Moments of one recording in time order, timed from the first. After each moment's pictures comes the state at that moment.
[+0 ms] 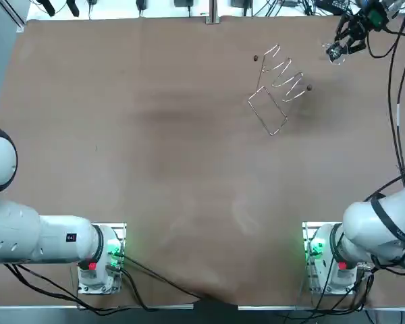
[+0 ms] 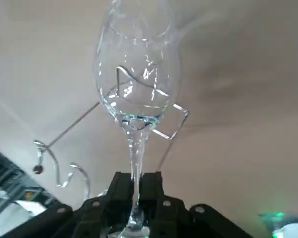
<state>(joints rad) -0.35 0.39 0.13 -1.57 0.57 1.51 0.25</state>
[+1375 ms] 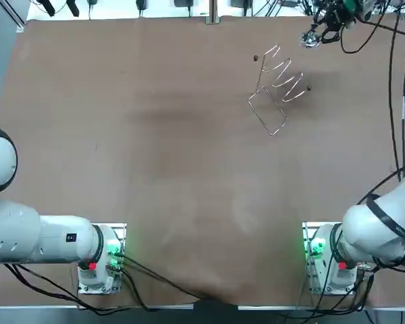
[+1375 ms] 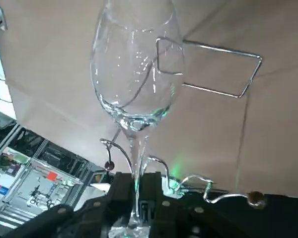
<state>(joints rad) -0.25 0.49 0.13 -1.50 0.78 1.52 0.56</state>
